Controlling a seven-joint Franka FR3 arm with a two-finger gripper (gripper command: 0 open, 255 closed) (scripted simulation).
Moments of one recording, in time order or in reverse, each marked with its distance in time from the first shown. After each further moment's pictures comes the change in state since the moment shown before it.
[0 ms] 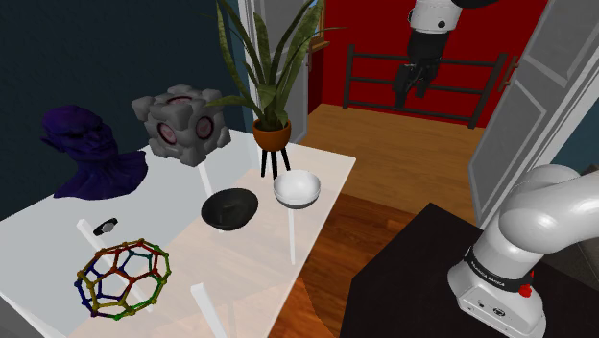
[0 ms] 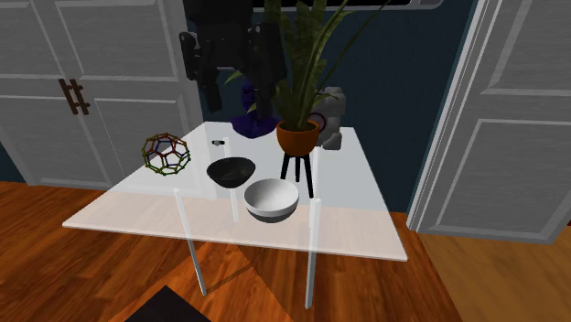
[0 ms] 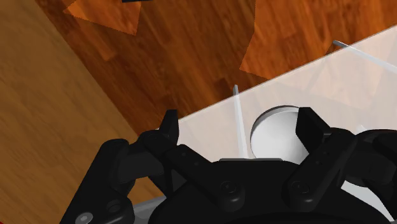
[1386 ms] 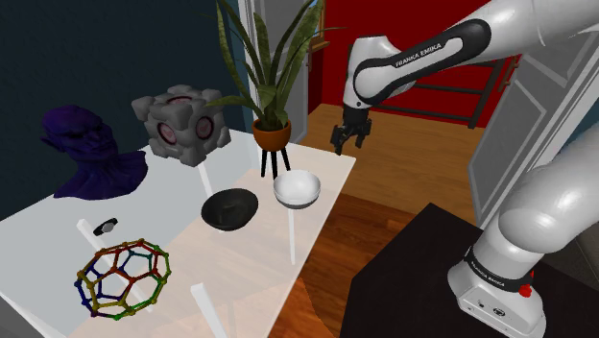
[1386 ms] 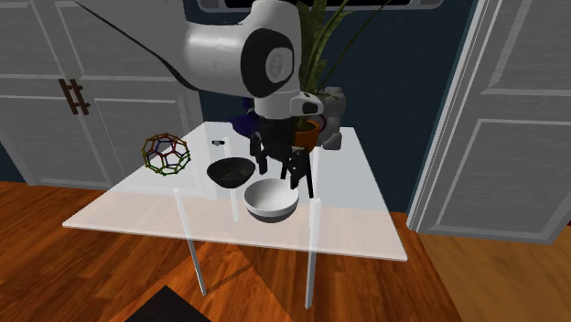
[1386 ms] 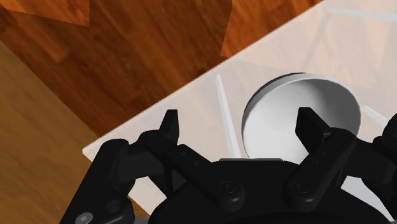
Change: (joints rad) arm 0.000 0.506 0.026 -0.111 0.080 0.612 0.086
